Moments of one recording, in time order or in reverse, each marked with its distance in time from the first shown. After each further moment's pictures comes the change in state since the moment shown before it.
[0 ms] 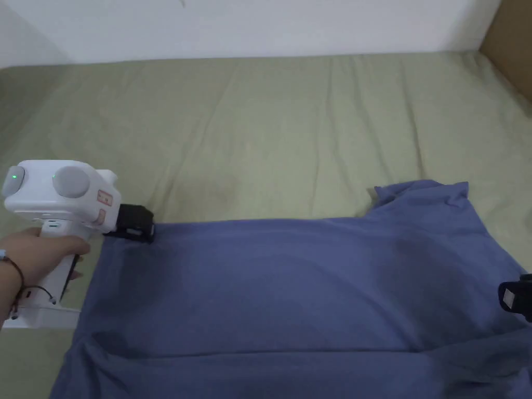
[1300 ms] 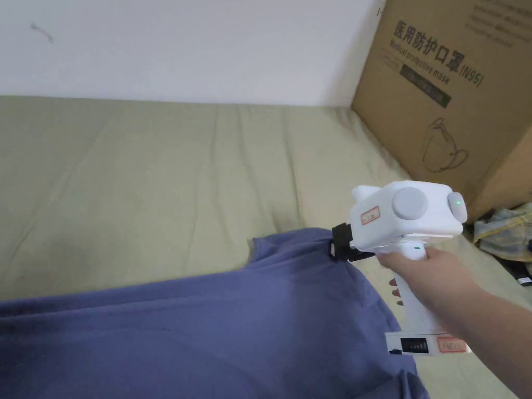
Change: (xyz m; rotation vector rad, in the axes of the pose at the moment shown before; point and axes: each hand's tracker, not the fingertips) left arm -0.022 -0.034 0.098 0.120 -0.236 0.013; right arm 0.054 0.158 -0.106 -0.017 0.016 -0.016
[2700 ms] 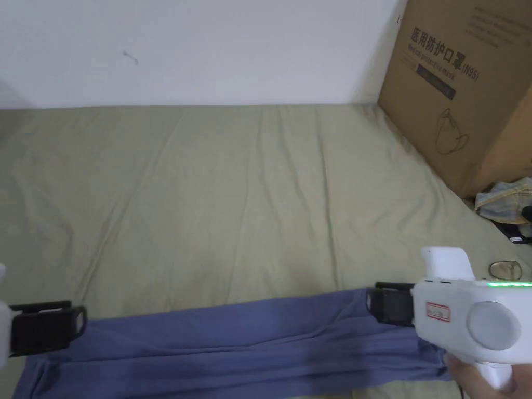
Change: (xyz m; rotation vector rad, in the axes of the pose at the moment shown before) left arm 0.119 -0.195 0.138 0.288 0.107 -0.029; right arm -0.104 -0.243 0.196 0.232 -0.118 -0.001
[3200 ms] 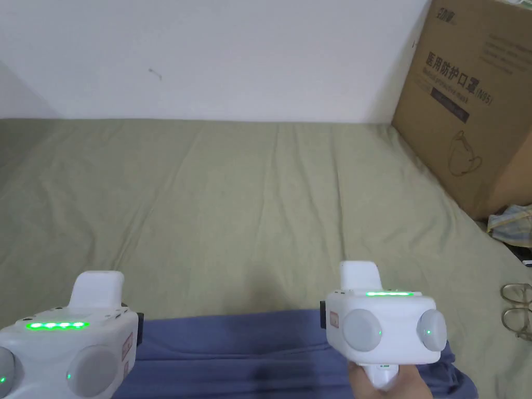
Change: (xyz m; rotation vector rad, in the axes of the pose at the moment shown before) left arm 0.068 -0.029 -0.036 0.055 0.166 -0.038; right arm -0.096 -0.015 -0.049 -0.040 -0.046 0.050
